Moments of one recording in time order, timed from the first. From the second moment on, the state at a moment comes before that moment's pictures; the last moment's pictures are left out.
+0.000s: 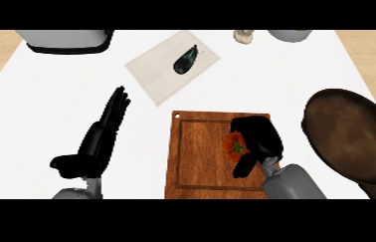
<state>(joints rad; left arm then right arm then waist) -0.03 0.09 -0.17 -1.59 0.04 0.07 -0.09 -0.24 -0.17 0.42 -1.40 1.01 0.14 0.37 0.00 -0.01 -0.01</state>
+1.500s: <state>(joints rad) -0.02 0.06 -0.16 -1.57 0.01 0.06 -0.11 -0.18 -0.01 0.44 -1.91 1.43 -0.08 1.02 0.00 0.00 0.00</state>
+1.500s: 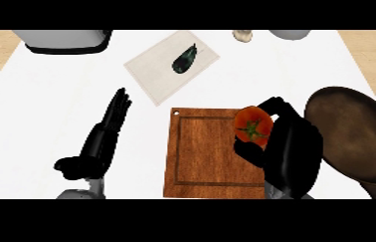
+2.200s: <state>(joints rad) -0.02 0.07 -0.14 -1.59 0.03 0.03 -0.09 -0.07 -0.19 0.03 -1.80 1.24 -0.42 0.80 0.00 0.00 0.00</state>
